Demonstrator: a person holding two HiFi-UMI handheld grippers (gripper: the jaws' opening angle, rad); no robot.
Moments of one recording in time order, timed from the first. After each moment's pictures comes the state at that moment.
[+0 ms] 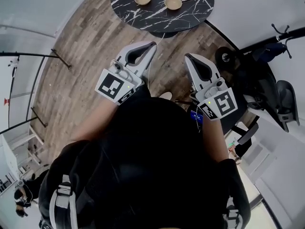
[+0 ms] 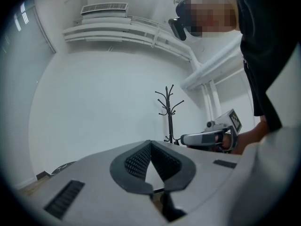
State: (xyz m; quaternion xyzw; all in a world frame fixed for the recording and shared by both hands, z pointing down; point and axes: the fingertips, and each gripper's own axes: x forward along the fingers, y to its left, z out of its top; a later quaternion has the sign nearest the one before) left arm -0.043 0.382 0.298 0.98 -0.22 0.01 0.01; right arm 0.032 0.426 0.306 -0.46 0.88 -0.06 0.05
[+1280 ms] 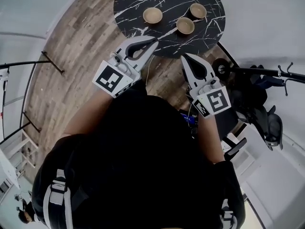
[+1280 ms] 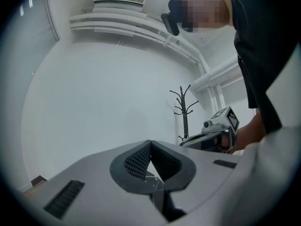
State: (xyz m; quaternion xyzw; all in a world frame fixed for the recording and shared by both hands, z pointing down) left arm -0.094 0.130 0.310 0.98 -0.19 0.00 0.02; right arm -0.029 0.174 0.337 -0.47 0.88 -0.10 -0.05
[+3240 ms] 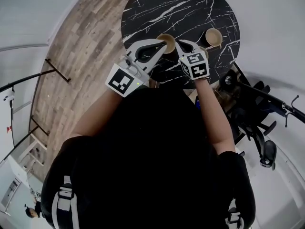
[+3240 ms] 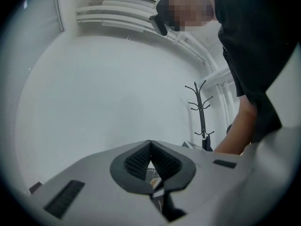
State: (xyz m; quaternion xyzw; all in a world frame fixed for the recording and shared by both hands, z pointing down) left arm -0.092 -0.101 0.363 0.98 -0.20 0.00 0.03; right arm -0.030 -0.127 0.558 -0.45 0.81 -0.22 -0.30
